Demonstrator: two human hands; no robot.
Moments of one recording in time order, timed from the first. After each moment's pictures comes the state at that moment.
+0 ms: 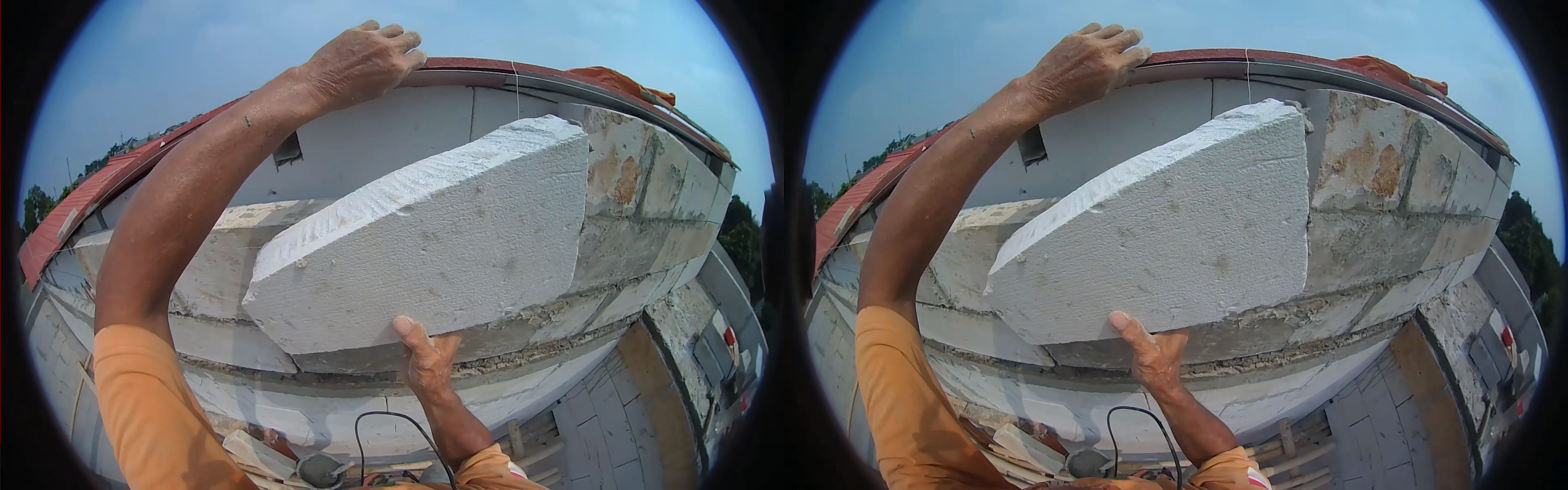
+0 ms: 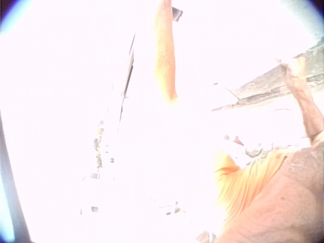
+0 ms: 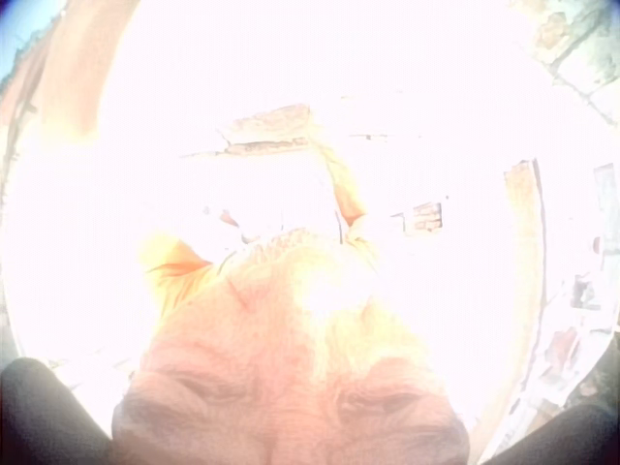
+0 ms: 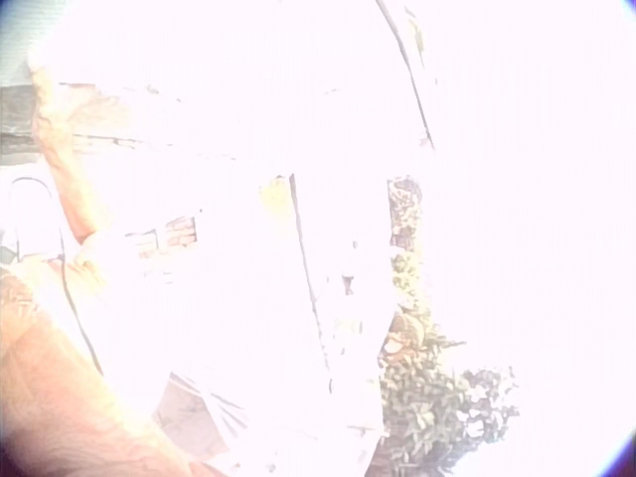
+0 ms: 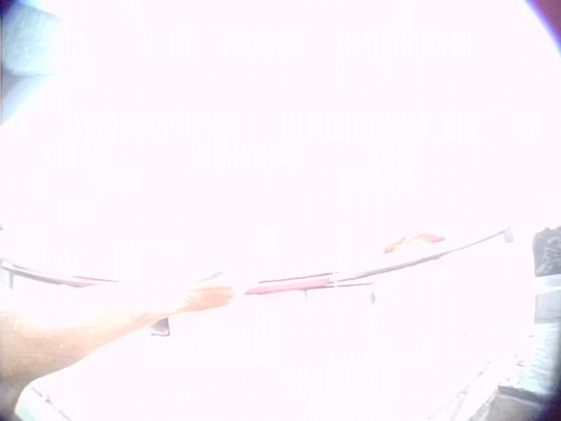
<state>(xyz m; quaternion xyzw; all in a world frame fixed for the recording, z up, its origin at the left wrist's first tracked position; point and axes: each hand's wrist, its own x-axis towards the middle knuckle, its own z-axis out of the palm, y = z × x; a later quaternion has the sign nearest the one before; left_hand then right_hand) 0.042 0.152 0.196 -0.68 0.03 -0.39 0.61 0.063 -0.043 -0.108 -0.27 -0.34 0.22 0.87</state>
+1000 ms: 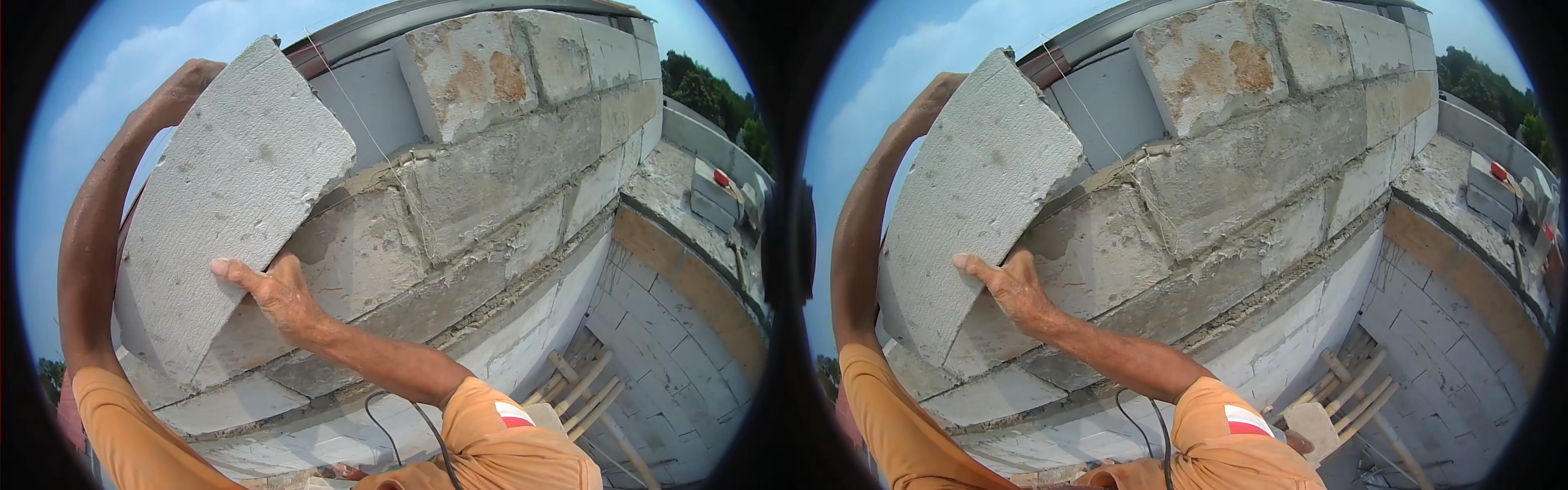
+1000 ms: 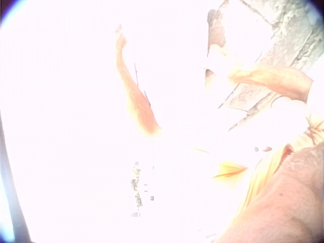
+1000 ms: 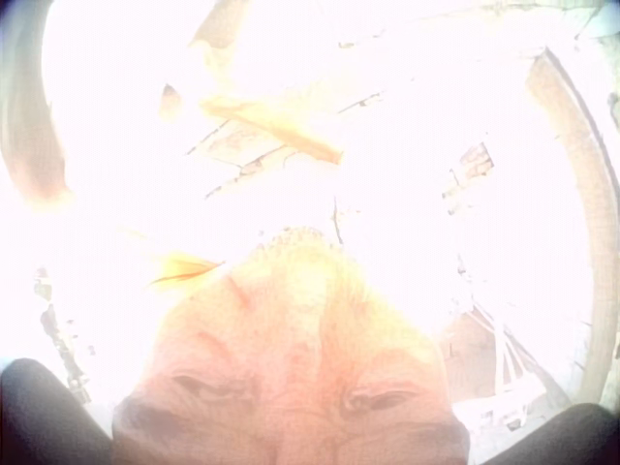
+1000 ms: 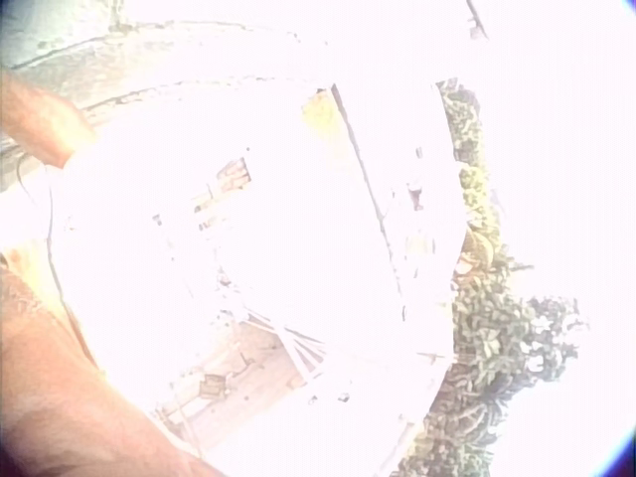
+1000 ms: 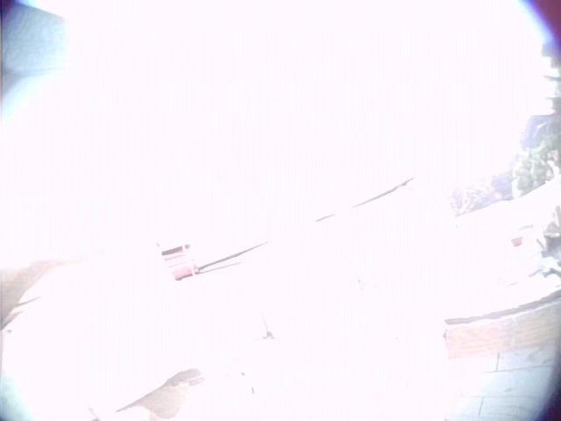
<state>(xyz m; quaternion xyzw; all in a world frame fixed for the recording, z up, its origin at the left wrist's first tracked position) 0.046 0.121 0.259 -0.95 0.00 -0.24 0.18 0.052 0.003 -0.020 -0.18 -0.46 0.32 0.81</state>
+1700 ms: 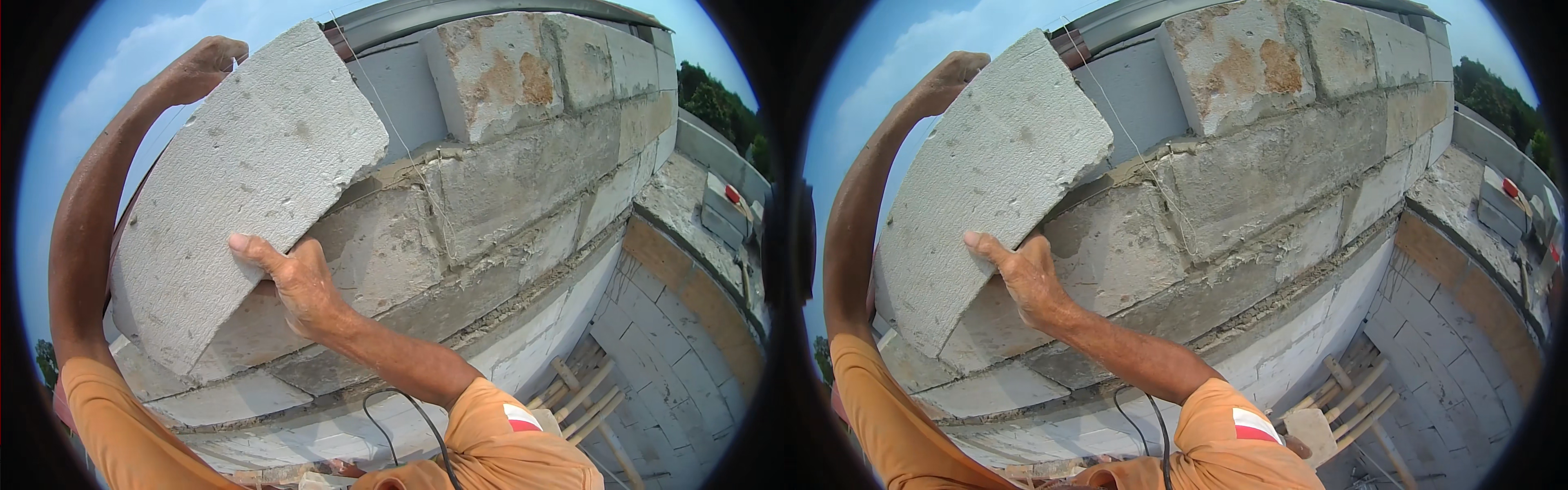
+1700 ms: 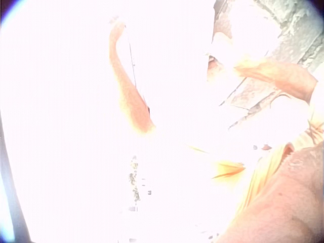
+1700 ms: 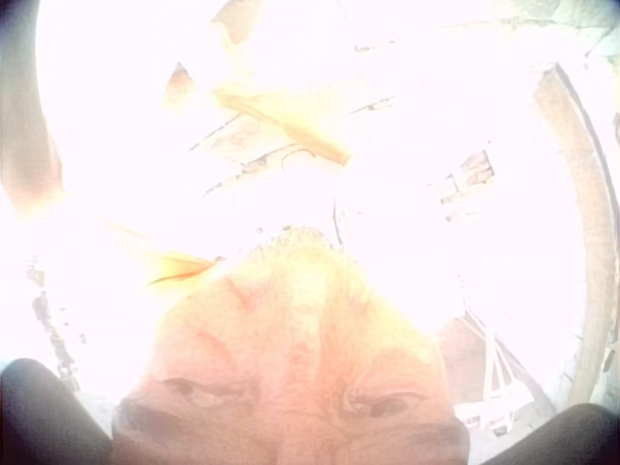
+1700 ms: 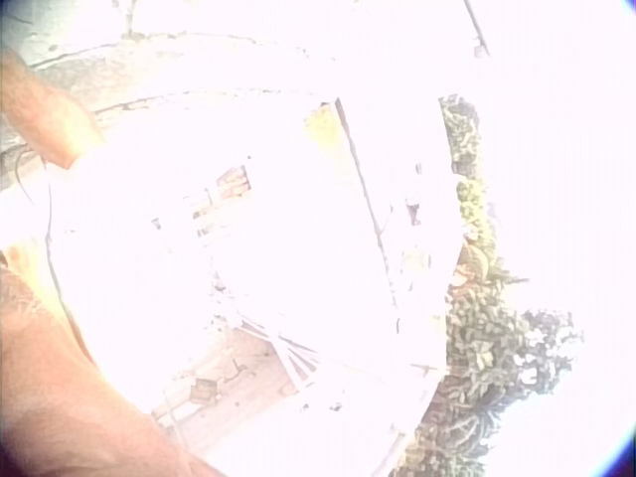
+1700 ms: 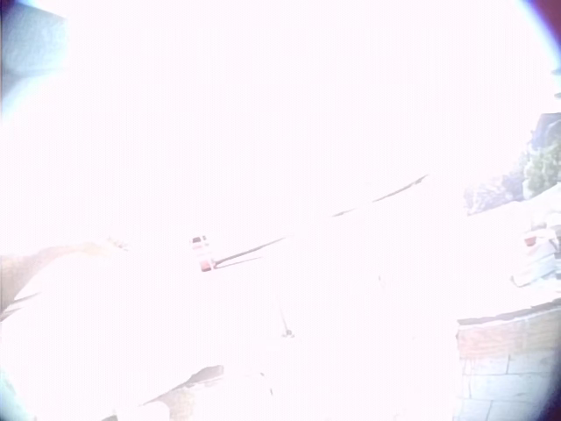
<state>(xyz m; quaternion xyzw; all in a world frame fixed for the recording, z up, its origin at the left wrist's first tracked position) 0.050 0.119 0.263 -0.93 -0.05 -0.24 0.26 0.063 0.014 -0.016 -0.10 -0.44 0.35 0.82</state>
